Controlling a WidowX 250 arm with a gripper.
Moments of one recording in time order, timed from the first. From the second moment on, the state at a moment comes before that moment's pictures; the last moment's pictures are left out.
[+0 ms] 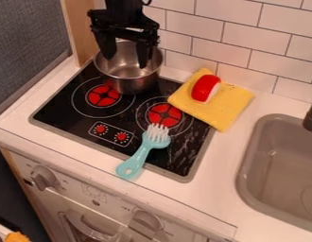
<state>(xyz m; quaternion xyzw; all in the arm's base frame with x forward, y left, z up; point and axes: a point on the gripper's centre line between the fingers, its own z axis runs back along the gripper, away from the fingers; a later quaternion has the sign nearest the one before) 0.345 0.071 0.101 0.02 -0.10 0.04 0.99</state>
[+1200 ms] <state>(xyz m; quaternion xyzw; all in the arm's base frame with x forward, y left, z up) 0.257 0.011 0.040 0.01 -0.03 -0.12 0.99</state>
